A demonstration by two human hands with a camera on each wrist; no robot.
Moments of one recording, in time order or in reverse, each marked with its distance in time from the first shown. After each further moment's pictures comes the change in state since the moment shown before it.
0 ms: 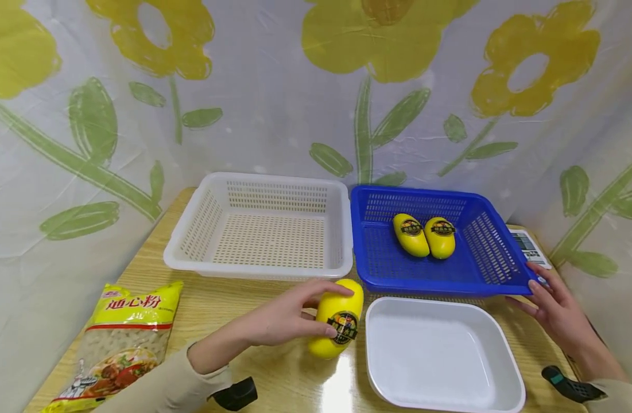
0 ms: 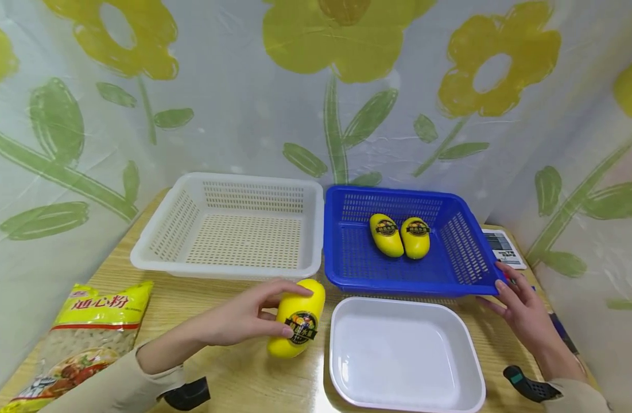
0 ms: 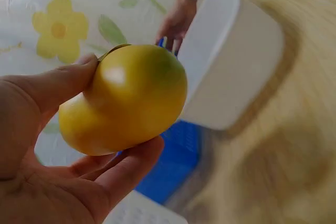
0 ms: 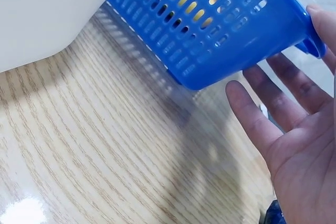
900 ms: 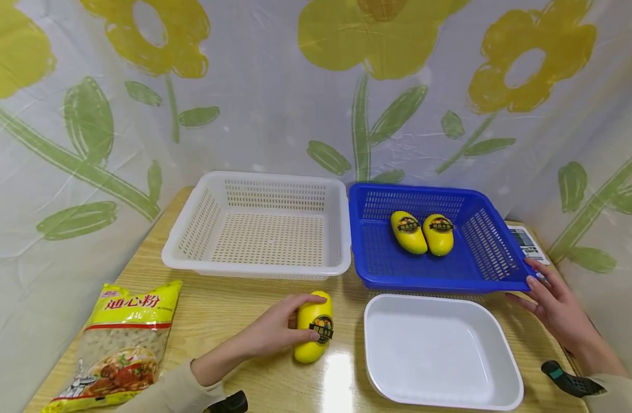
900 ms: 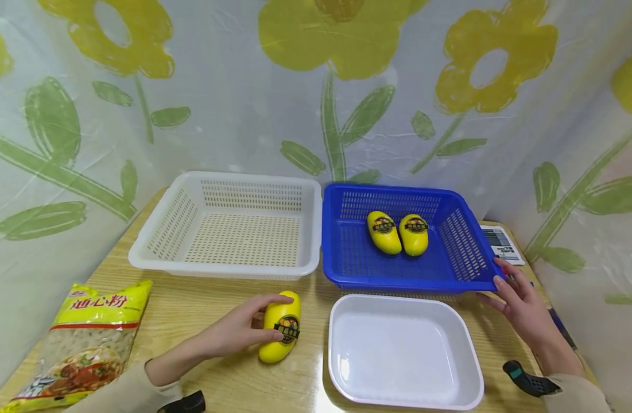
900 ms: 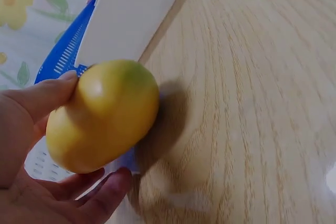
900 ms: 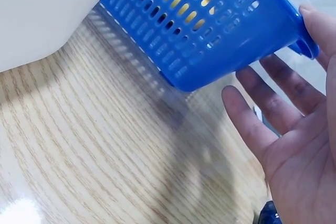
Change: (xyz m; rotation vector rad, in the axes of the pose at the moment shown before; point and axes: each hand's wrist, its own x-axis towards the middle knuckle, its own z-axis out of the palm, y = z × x) left_hand -0.014 -0.068 0.008 0.083 0.145 -0.098; right_hand -0.001 -0.001 -0.003 -0.074 0.022 0.004
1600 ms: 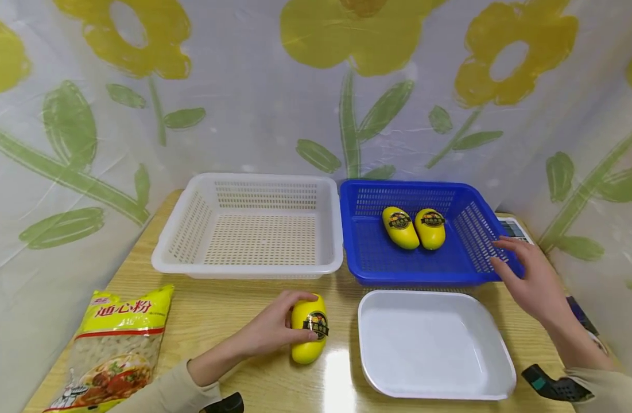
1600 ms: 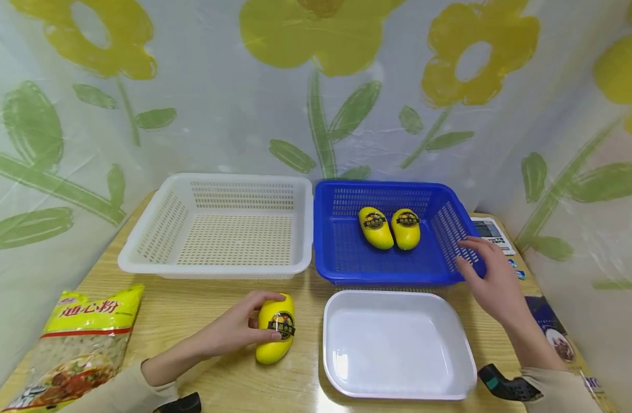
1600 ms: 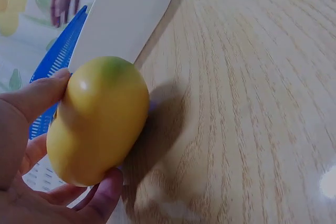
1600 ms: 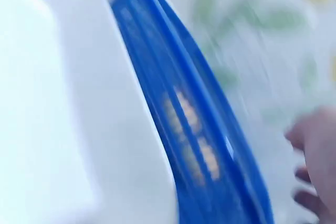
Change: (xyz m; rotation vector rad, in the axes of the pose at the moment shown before) left_hand 0.006 0.002 0.004 0.067 0.061 -0.039; right_hand 0.039 -0.042 0.095 -1.373 0.297 0.048
